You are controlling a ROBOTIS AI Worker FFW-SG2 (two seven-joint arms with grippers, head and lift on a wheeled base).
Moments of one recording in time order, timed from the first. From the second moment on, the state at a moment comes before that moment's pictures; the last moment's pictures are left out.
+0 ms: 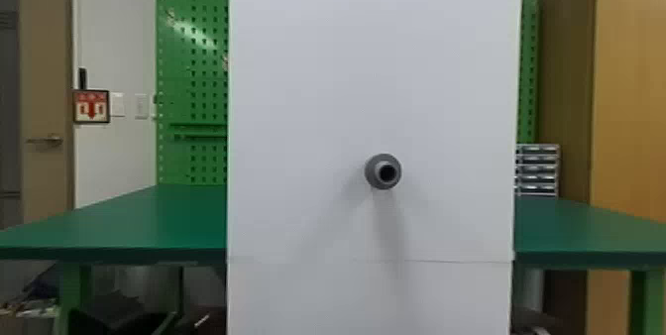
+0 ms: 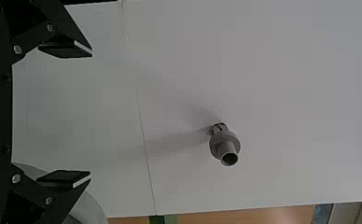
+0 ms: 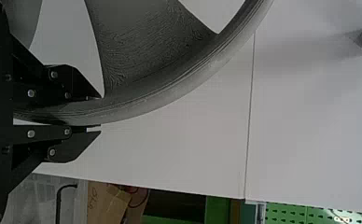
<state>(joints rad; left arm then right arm) -0.07 0.18 -0.11 -2.38 0.21 0.74 -0.20 -0.01 0.00 -0.08 -1.76 0.04 0.23 0.06</state>
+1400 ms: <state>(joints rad) -0.06 0.18 -0.12 -2.37 0.22 0.72 -0.20 -0.10 0.00 -0.07 -1.82 0.01 0.40 0.06</state>
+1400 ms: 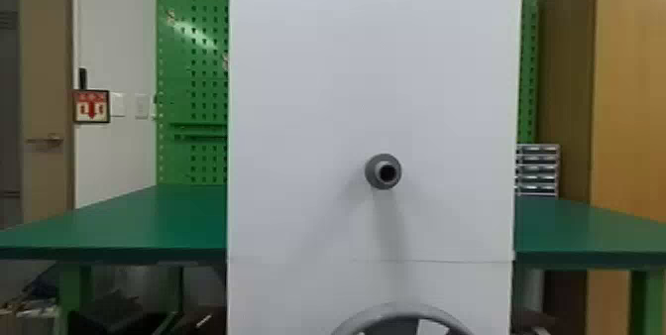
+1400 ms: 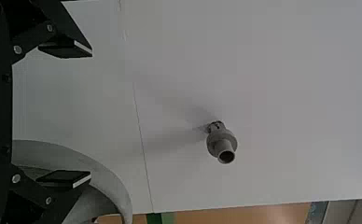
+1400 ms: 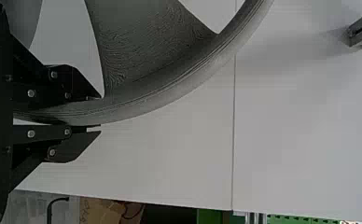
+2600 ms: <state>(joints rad) -0.09 0.19 -0.15 -2.36 0.23 0.75 -0.20 -0.45 0.00 0.01 -2.16 -0.12 1.01 -0.12</state>
